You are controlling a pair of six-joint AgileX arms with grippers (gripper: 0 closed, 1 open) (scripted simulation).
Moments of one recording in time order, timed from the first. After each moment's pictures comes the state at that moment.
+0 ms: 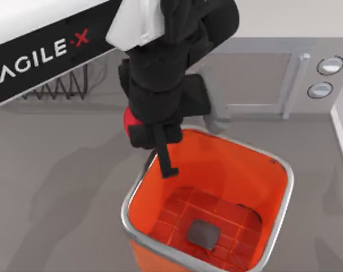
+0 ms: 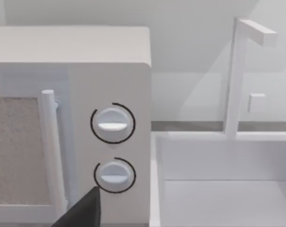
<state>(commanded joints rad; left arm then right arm) -0.84 1.96 1.81 -1.42 0.01 0.51 0.00 0.00 0.00 0.00 0.00 0.00</state>
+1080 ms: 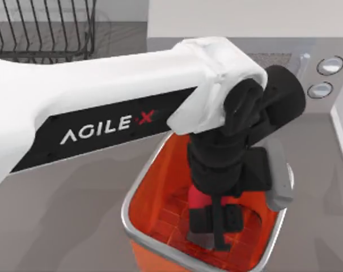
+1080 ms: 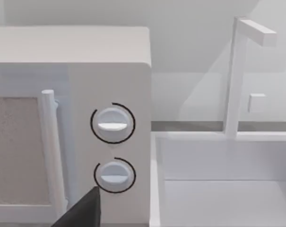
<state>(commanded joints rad) -1.00 1.97 1.62 -1.19 0.00 0.59 0.00 0.00 0.00 0.00 0.00 0.00</state>
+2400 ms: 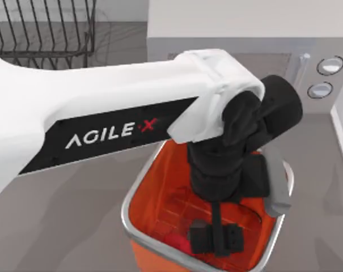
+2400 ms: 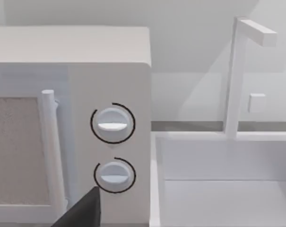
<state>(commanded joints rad) -1.00 1.97 1.57 -1.14 0.01 0.59 0.00 0.00 0.00 0.00 0.00 0.00</state>
